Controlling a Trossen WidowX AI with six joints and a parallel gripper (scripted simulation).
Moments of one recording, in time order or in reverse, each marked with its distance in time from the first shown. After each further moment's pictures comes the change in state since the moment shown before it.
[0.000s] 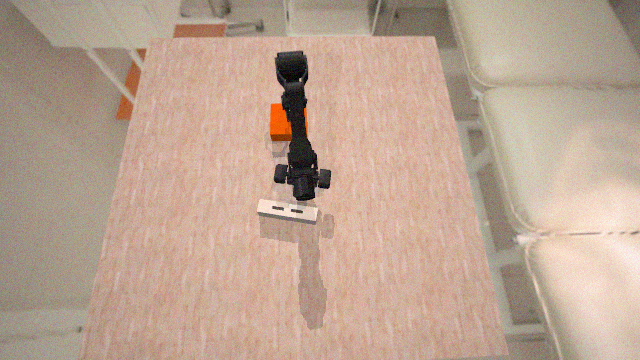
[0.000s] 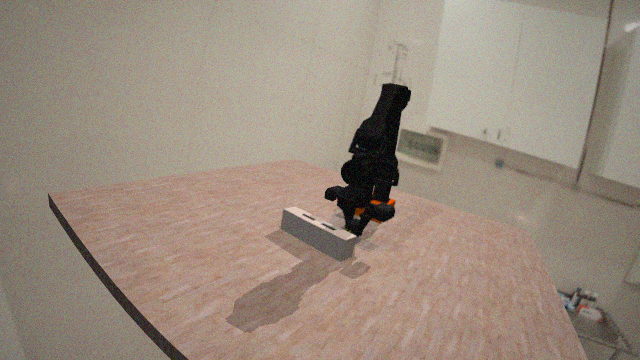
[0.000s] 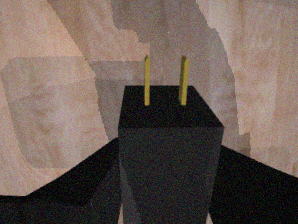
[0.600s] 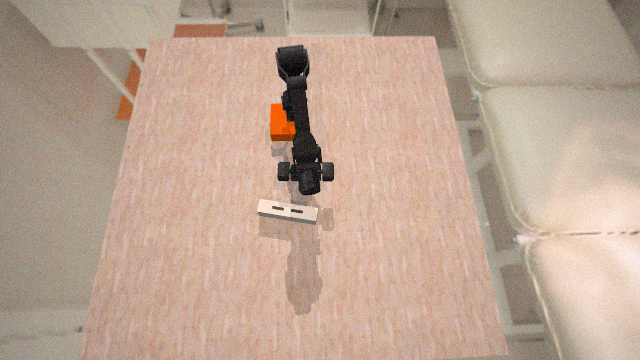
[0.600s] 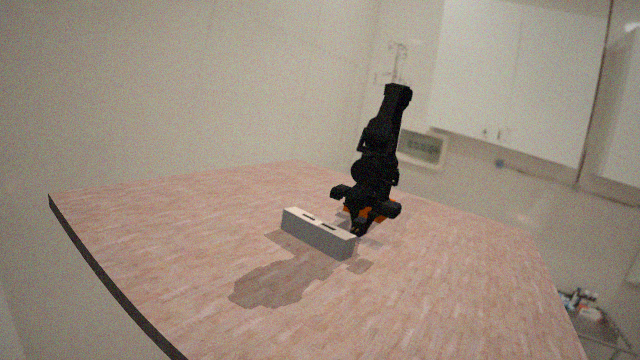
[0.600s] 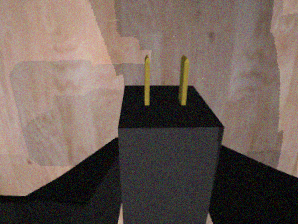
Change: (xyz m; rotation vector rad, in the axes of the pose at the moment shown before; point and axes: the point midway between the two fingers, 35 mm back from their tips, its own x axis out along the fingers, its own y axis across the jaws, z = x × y) arm -0.004 0.008 -0.016 -0.116 -0.002 -0.007
